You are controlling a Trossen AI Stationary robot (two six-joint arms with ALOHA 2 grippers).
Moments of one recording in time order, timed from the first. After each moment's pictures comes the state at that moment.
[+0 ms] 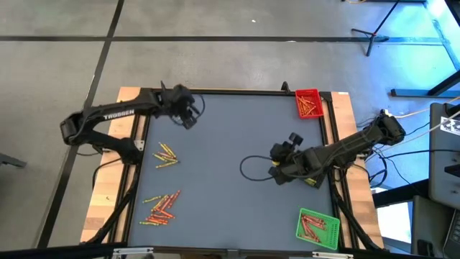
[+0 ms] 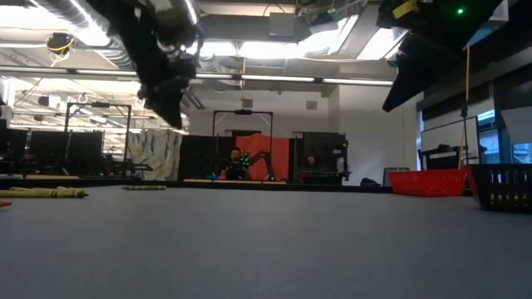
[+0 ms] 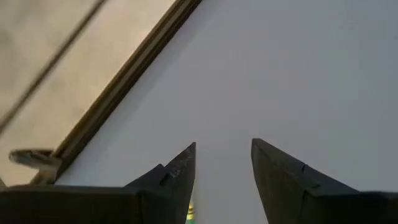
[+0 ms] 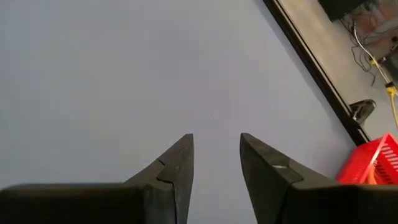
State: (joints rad) left arm 0.55 1.27 0.91 -0.64 -0.24 -0.02; right arm 0.39 1.42 1.00 -0.90 0.75 0.70
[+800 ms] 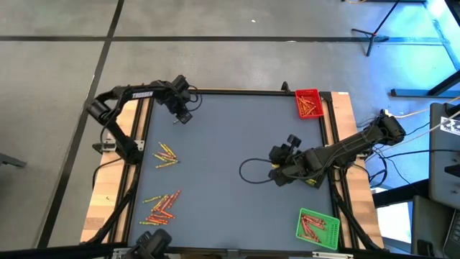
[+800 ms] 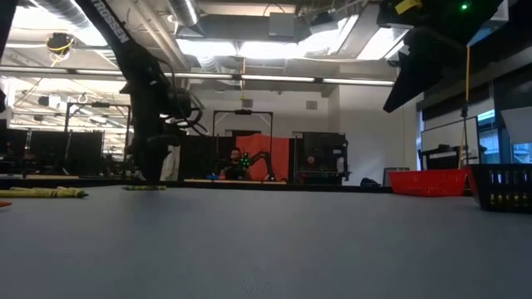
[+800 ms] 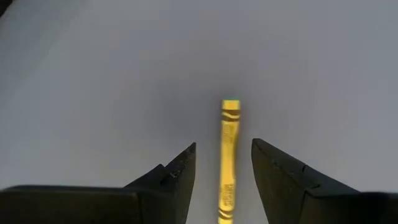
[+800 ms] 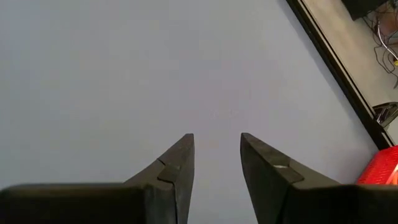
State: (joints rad) left arm 0.92 1.66 0.91 -0.63 0.04 0.12; right arm 0.39 1.42 1.00 -0.86 0.70 0.67
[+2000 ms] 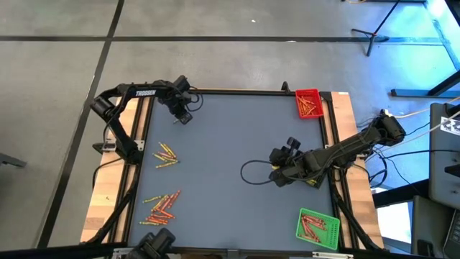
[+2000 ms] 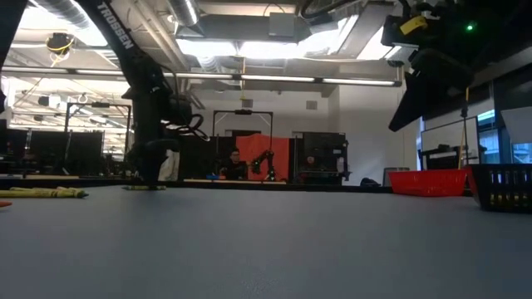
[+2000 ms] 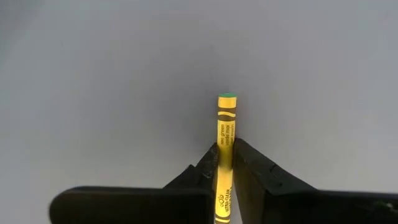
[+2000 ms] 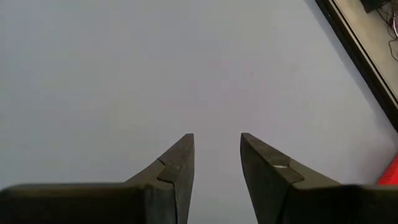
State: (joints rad) left arm 0.92 1.75 0.92 -0.65 0.07 0.14; right arm 0.39 1.43 0.91 -0.77 0.66 0.67
